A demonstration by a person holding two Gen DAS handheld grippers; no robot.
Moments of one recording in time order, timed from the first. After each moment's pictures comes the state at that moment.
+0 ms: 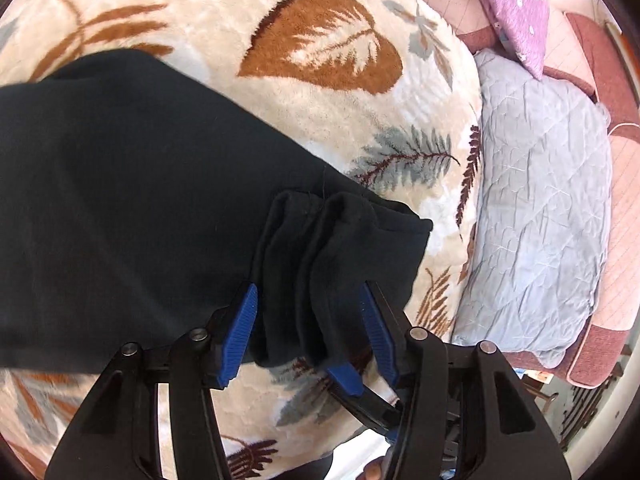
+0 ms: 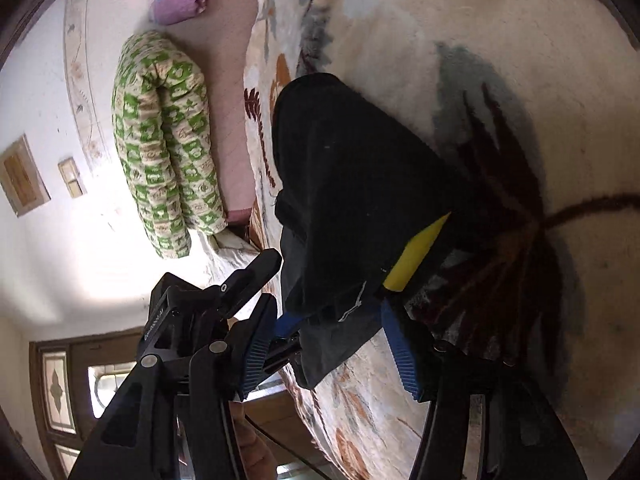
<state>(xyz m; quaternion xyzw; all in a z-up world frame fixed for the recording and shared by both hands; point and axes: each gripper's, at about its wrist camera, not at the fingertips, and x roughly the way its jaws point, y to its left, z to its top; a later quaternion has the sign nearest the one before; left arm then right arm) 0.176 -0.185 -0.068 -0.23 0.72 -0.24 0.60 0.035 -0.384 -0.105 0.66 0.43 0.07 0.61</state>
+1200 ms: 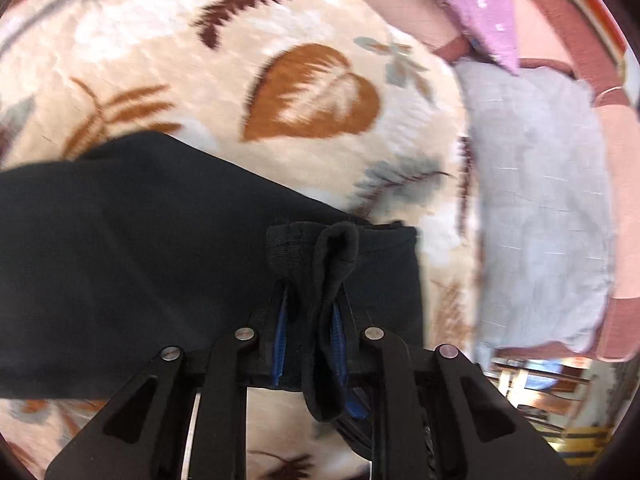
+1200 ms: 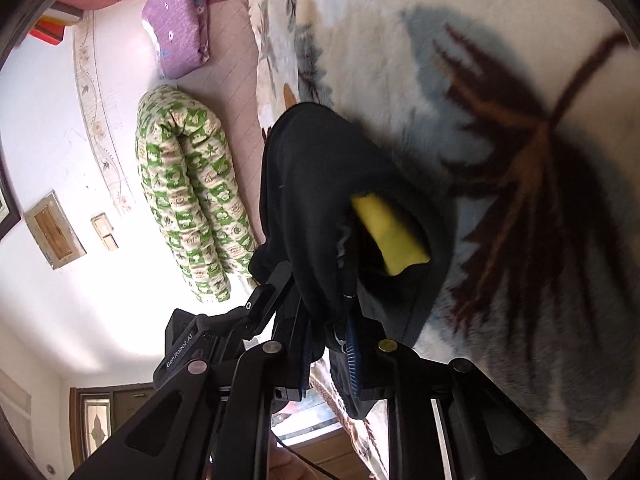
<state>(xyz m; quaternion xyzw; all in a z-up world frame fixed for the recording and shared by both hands) 0.178 -0.174 -0.042 -0.17 0.67 -0.23 0.69 0.031 -0.359 -0.114 0.73 0.33 0.05 0.59</state>
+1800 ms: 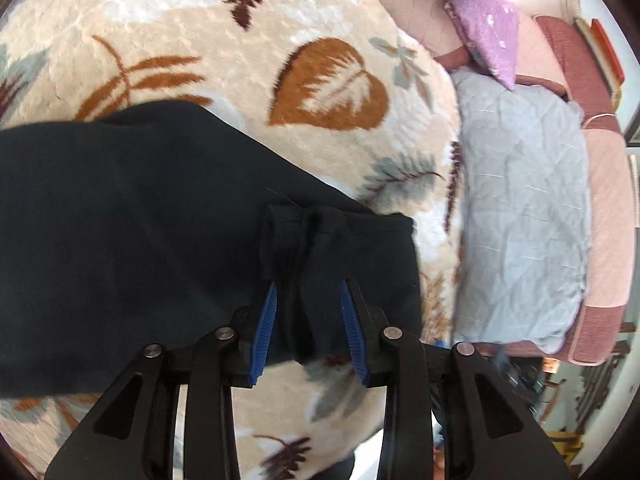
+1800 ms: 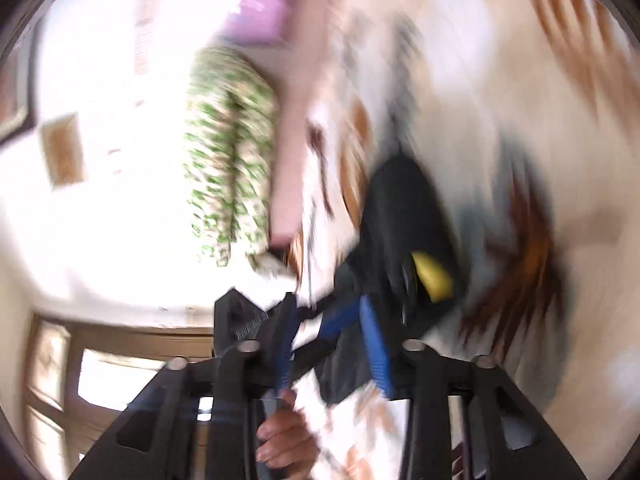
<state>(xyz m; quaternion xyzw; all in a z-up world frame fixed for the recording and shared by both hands) 0.171 -0.141 -0.052 -0.25 0.68 -0.27 0.63 0.024 -0.398 -0.035 0.60 0.34 0.07 0.72</state>
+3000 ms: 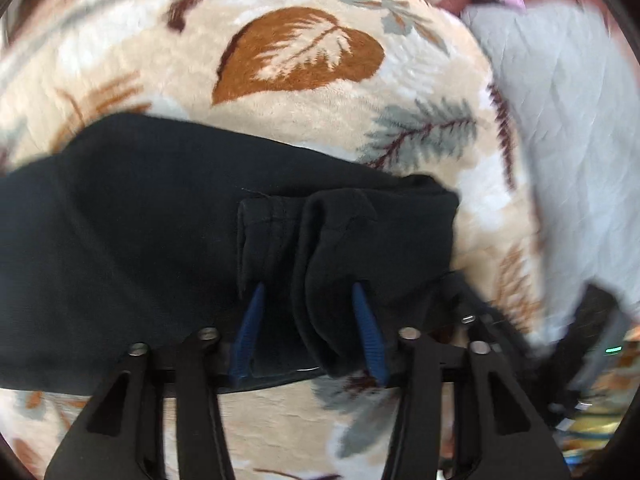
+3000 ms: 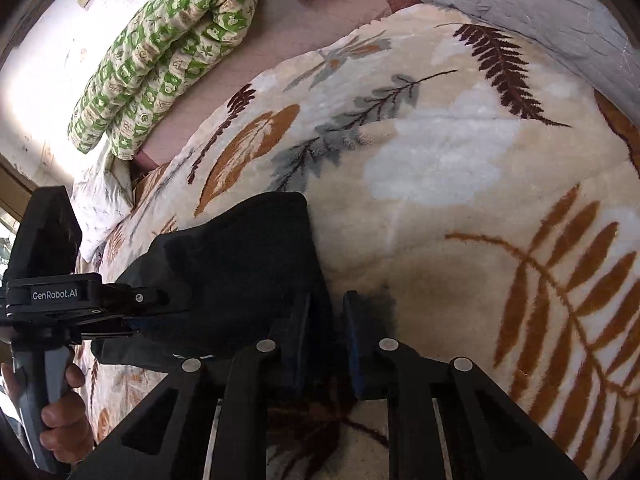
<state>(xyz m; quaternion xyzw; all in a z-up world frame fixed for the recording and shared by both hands) 0.138 -0.226 -0.054 -0.03 0.65 -0.21 0.73 0.058 -0.412 -0.072 0.24 0.49 0.00 0.84</state>
